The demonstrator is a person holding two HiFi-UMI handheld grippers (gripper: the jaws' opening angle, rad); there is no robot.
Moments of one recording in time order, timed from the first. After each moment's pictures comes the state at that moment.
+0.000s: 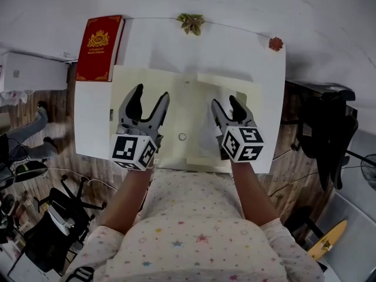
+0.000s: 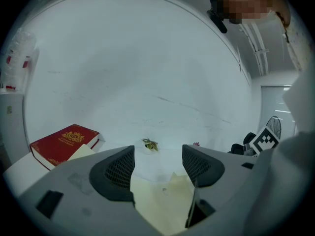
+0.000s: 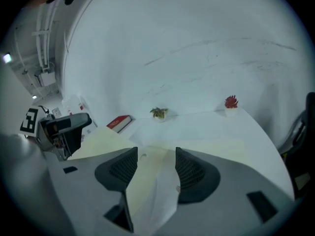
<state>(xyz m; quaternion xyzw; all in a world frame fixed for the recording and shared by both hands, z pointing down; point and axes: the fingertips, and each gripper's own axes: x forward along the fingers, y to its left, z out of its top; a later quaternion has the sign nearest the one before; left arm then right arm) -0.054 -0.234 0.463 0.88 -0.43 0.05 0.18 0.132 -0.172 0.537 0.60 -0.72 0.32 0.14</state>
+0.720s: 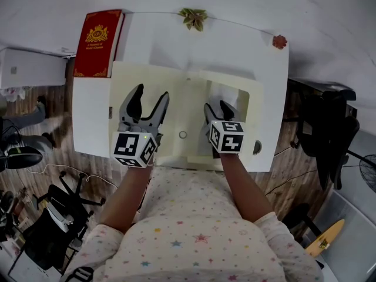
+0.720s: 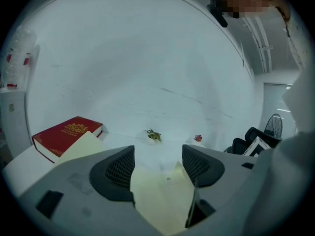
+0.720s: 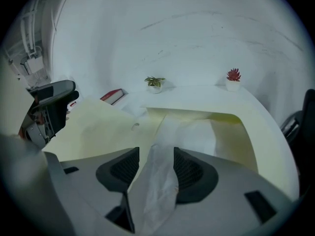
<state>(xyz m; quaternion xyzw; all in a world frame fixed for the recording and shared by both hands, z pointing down) -0.061 -0.231 0.495 0.88 -0.43 0.08 0.20 0.111 -0.152 0.624 0.59 -0.67 0.38 0.25</state>
